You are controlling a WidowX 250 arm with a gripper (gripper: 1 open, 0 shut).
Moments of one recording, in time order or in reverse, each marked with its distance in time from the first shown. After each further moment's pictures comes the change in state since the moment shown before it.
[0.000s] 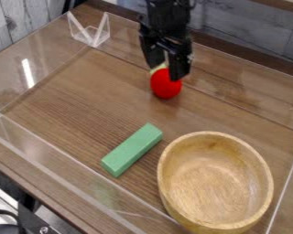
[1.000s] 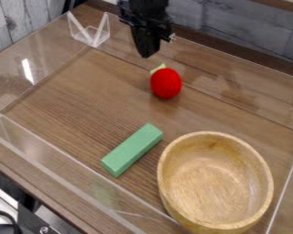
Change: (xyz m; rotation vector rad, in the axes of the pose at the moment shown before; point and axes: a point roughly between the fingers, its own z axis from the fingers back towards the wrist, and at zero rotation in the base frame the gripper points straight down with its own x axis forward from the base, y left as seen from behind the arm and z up) arm 0.000 0.047 0.013 0.036 -0.018 0.104
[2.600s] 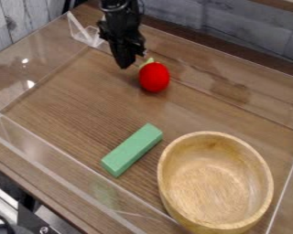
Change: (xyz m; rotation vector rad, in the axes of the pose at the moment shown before) arm -0.001 0.065 -0.055 0.034 -0.019 0.062
